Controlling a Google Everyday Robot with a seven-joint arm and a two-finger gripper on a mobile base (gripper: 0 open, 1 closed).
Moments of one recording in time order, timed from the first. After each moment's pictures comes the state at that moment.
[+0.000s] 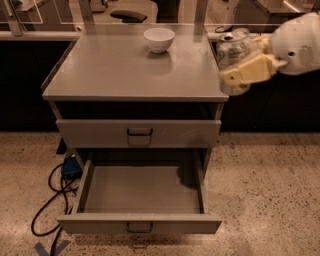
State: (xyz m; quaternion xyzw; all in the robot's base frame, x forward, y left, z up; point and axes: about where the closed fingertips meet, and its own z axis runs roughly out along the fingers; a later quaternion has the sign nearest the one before) arm 0.535 -0.153 0.997 -0.50 0.72 0.25 0.42
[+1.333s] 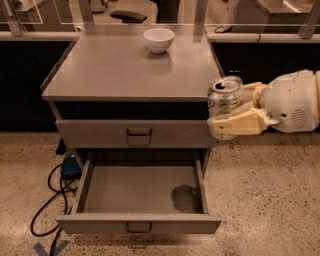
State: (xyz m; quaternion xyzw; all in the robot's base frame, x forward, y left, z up) arm 0.458 -0.129 0.945 -0.48 0.72 0.25 0.43
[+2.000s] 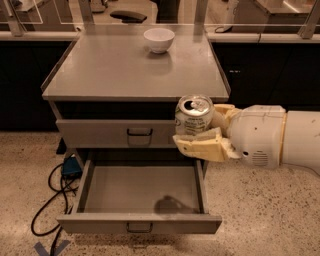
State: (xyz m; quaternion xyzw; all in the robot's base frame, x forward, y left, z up) arm 0.418 -0.063 0.939 -0.45 0.69 0.25 0.51
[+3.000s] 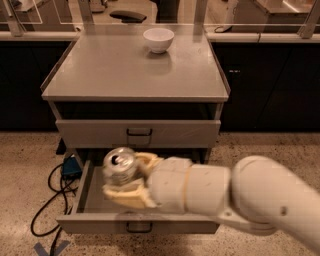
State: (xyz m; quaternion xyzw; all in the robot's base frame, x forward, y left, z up) arm 0.382 0.072 0.842 -0.47 0.64 0.34 0.50
